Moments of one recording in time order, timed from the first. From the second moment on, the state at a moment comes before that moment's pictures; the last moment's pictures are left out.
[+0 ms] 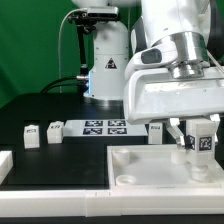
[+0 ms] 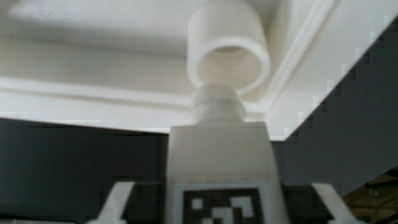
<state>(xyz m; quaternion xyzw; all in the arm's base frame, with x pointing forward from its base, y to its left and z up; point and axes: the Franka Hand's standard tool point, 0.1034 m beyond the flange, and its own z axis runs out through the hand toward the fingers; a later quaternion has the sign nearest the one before) 0.616 0.112 0.075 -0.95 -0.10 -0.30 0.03</state>
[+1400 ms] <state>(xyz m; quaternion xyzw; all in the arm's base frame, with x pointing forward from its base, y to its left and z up) 0.601 0.121 0.075 -0.95 -0.11 -0.29 0.03</state>
